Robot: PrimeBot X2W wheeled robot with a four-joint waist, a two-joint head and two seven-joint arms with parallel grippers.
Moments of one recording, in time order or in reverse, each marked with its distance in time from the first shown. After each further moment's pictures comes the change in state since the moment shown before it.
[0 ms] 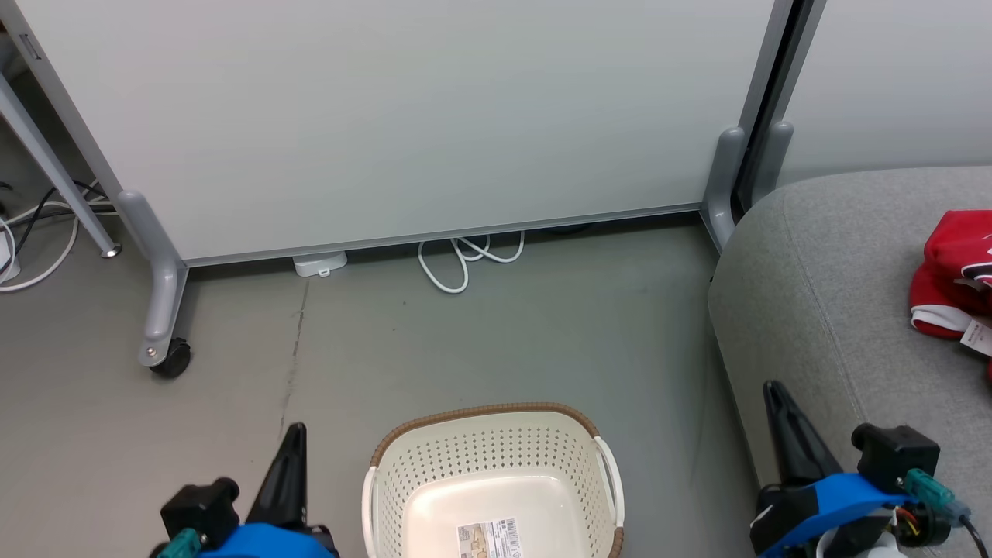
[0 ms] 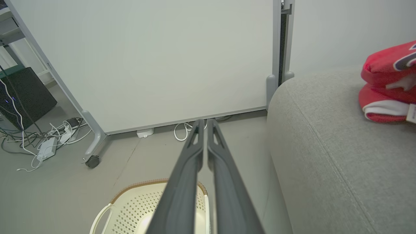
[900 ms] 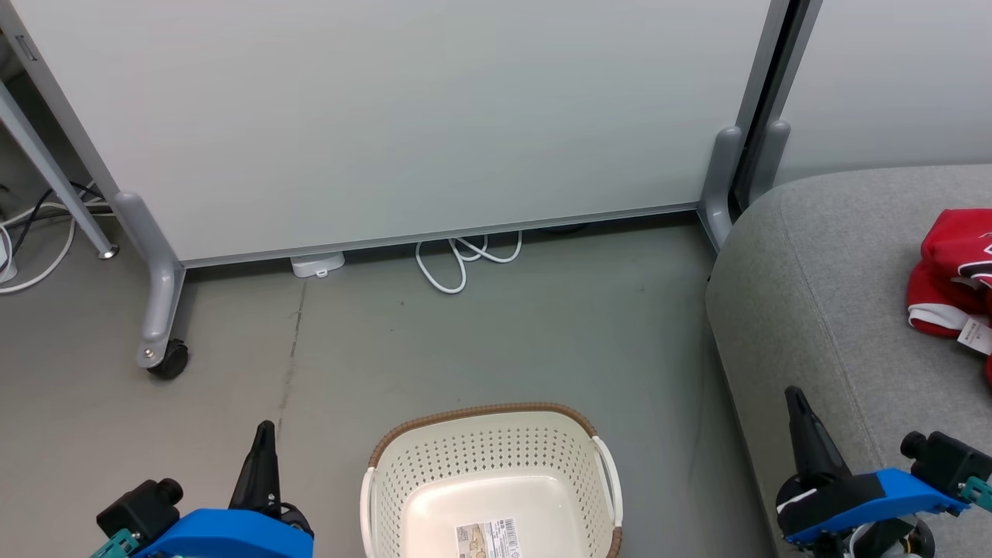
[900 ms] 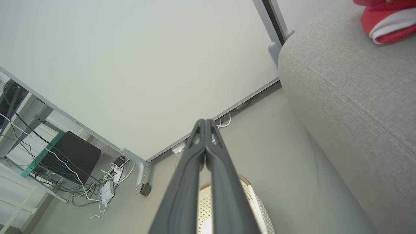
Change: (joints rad) left arm 0.012 -0.029 0.081 -0.036 -0.360 0.000 0.115; right arm 0.014 0.002 -0.027 -0.002 0.420 0.000 0.088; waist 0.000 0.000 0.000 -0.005
